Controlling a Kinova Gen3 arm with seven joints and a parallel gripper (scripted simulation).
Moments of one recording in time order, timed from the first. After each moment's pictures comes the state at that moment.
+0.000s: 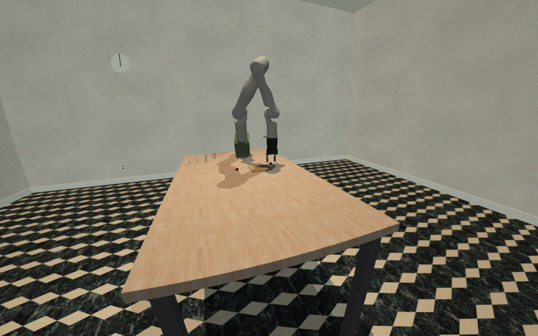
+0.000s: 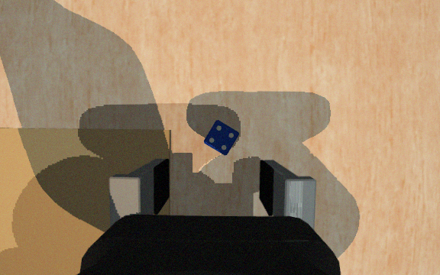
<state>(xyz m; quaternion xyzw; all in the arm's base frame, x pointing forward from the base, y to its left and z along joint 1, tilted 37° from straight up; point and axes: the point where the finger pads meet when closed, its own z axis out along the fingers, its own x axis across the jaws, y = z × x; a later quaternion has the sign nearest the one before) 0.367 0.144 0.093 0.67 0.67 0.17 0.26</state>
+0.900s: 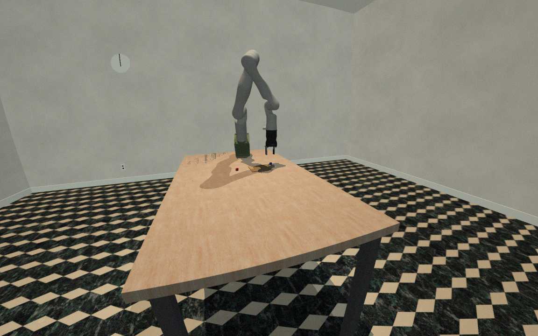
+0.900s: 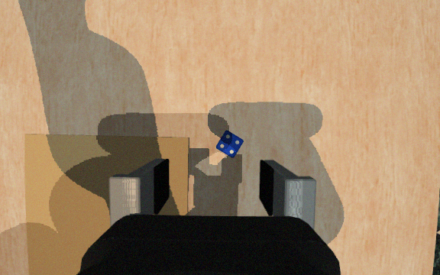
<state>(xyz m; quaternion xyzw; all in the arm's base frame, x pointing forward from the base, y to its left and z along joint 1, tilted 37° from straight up) 0.330 0.146 0.133 0.67 0.67 0.16 0.27</state>
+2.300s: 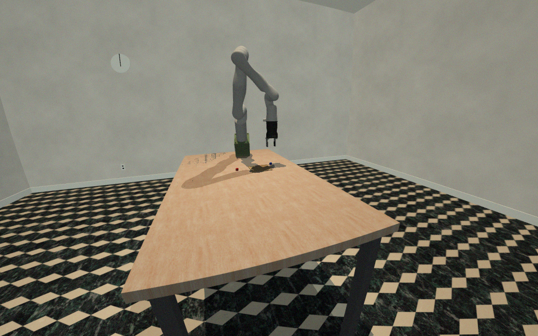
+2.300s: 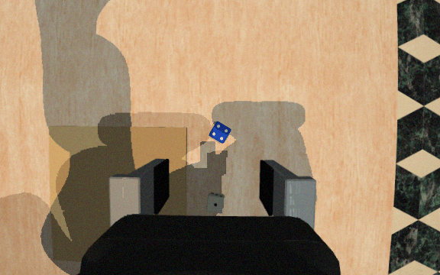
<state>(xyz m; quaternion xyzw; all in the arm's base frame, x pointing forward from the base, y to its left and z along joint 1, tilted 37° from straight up) 0.301 0.159 0.184 0.67 0.67 0.17 0.26</state>
